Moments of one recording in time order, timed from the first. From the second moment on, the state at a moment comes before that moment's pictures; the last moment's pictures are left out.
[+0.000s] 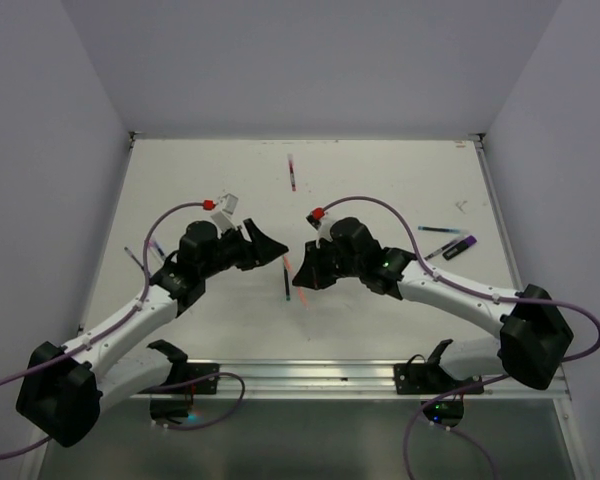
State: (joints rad) left arm -0.50 1.00 0.55 0.11 0.33 -0.85; right arm 0.86 1.33 0.86 -0.16 -0.27 0.56
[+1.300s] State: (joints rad) left arm -0.55 1.07 0.54 0.14 0.31 -0.94; right arm 0.89 1.39 0.86 -0.05 -0.28 0.59
